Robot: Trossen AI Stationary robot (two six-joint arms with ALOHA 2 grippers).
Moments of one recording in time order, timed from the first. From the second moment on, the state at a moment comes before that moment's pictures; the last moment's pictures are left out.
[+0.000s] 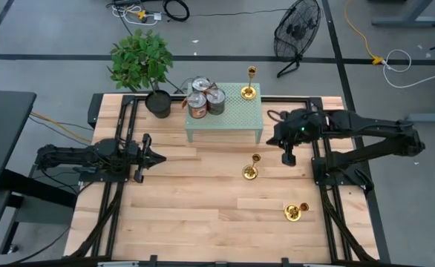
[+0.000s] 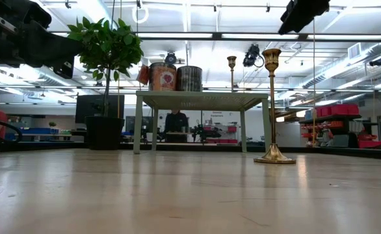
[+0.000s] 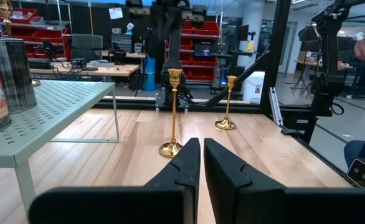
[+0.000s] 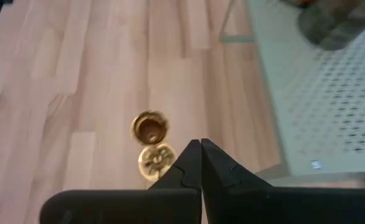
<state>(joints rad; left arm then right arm) -0.04 0.01 0.01 0.07 -0.01 -0.07 -0.06 1.06 1.15 -0.89 0.01 -0.06</state>
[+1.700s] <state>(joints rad) -0.04 0.01 0.01 0.07 -0.01 -0.07 0.04 1.06 0.65 -0.42 -0.04 0.18</state>
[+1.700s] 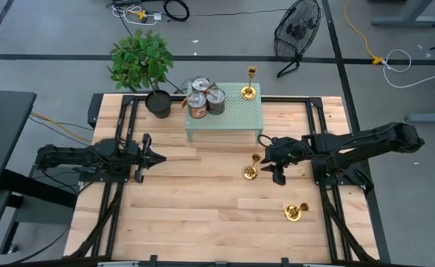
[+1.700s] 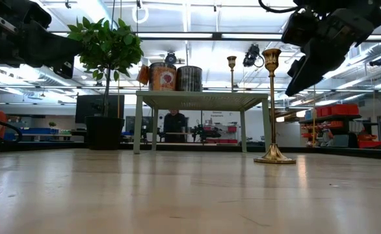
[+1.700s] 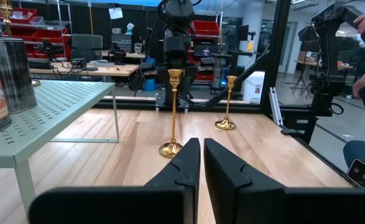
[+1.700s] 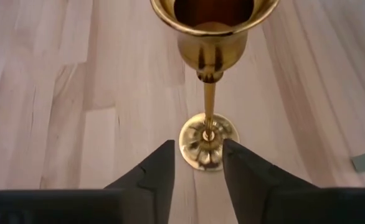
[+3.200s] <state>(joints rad) -0.04 0.01 0.01 0.07 -0.01 -0.07 0.04 1.18 0.63 -0.16 0.04 0.21</state>
